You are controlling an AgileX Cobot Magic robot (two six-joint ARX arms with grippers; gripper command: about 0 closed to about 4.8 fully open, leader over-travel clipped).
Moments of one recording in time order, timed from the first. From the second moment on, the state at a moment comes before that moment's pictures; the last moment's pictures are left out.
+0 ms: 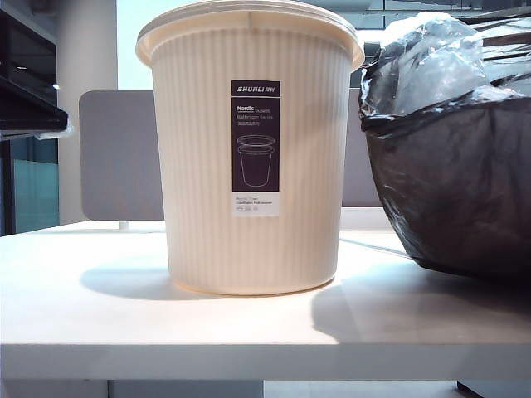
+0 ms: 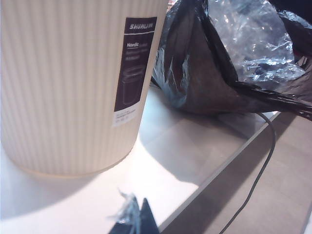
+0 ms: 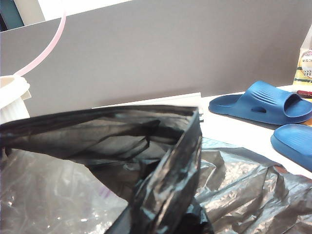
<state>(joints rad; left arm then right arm) -0.73 0.12 0.05 -0.02 0.13 -0.11 -0.04 0.36 0.23 0.20 -0.18 0.26</state>
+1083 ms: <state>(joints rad) -0.73 0.12 0.05 -0.02 0.13 -0.11 -0.04 0.23 0.27 0.17 -0.09 0.19</state>
